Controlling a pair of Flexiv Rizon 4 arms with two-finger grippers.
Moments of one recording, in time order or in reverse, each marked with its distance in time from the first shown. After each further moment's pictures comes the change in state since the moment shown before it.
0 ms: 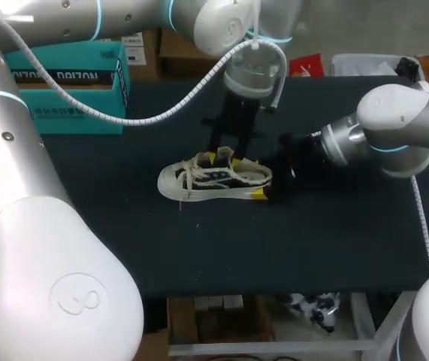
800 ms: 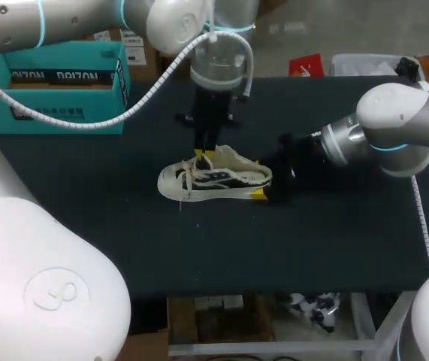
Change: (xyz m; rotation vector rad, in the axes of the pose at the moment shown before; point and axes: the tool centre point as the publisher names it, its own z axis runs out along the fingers) left arm -0.050 0.013 -0.010 0.060 0.116 -0.078; right arm 0.000 0.000 0.000 -0.001 0.000 -0.001
